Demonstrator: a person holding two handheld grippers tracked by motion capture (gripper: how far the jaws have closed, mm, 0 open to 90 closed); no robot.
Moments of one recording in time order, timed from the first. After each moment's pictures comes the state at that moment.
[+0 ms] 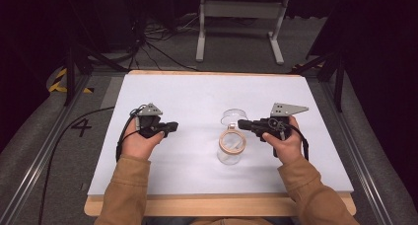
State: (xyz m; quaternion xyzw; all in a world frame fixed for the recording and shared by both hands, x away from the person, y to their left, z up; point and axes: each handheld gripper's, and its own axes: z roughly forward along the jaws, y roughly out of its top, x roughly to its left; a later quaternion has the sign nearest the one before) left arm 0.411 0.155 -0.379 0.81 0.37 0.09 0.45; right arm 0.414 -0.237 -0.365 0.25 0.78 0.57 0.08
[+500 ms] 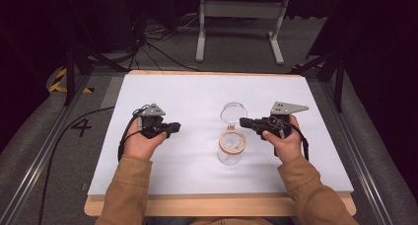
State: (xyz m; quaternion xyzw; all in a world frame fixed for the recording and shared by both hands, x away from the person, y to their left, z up) left arm 0.412 0.148 -0.377 0.81 0.36 0.09 0.45; right arm 0.416 -0.239 -0.366 0.27 0.78 0.56 0.10
